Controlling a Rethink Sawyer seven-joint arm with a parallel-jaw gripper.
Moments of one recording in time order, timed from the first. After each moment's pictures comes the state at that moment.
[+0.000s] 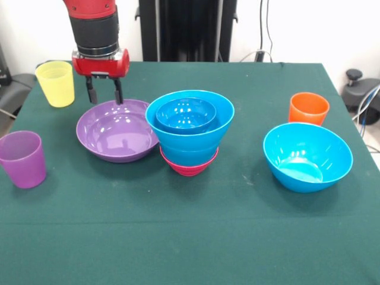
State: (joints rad) arm -1.05 -0.57 0.64 1.86 -0.96 0.54 2.08
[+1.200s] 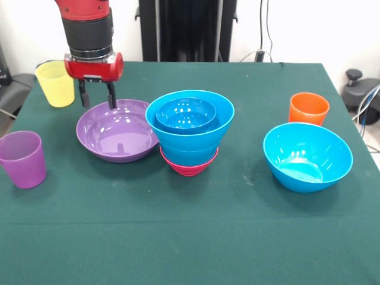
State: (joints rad) arm -1.05 -0.56 0.64 1.82 -0.96 0.54 2.08
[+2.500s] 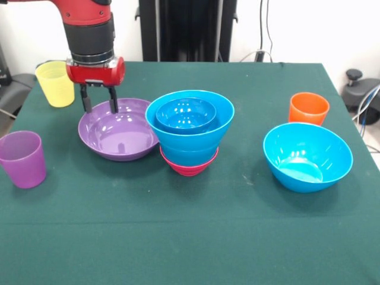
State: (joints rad) arm -1.04 -0.55 0.64 1.81 -0.96 0.54 2.08
